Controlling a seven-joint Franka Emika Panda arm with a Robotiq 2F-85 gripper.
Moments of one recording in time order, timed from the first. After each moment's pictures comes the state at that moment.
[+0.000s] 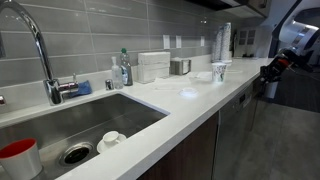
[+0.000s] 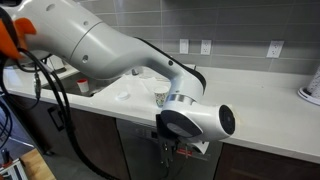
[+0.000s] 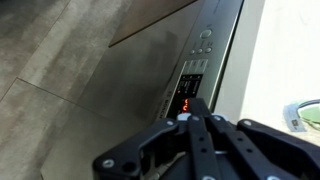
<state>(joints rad) -0.57 0.62 -0.26 -1.70 0.77 1.72 -0.51</state>
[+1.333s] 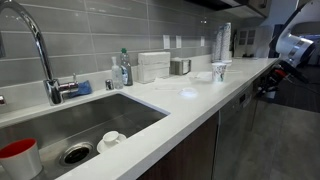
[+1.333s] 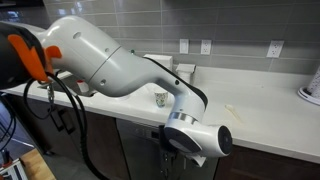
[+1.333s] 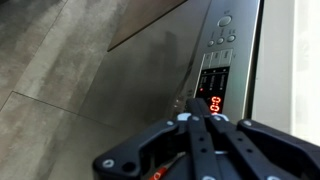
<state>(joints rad) -0.61 0.74 -0.21 -1.65 0.80 1.75 -0.49</state>
